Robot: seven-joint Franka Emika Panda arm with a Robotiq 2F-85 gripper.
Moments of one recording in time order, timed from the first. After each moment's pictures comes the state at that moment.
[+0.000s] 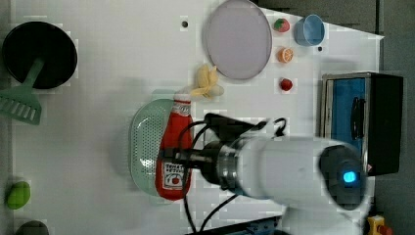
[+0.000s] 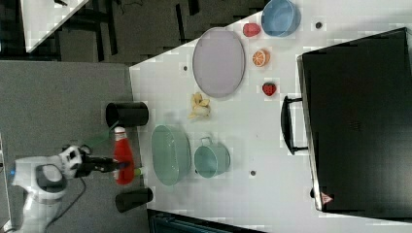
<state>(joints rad) -0.10 0.30 0.92 -1.90 -0.13 0.52 0.31</state>
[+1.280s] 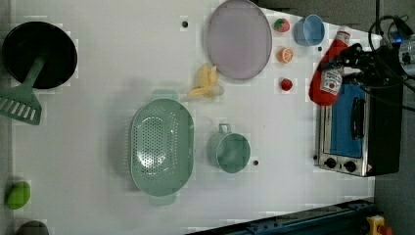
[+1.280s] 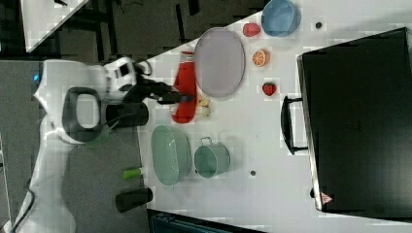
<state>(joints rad) -0.40 0.32 0.42 -1.71 -0.14 0.32 -0.19</state>
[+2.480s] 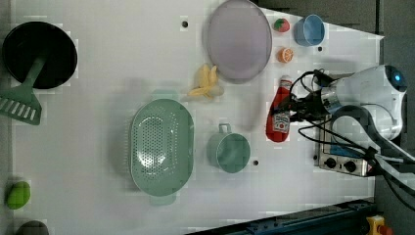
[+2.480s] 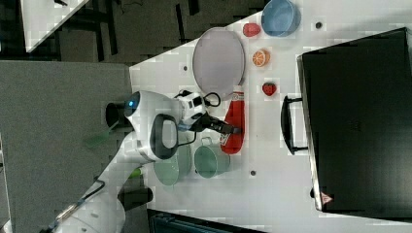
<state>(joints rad) -0.39 0.40 0.37 -2.14 -0.18 0.70 -0.25</state>
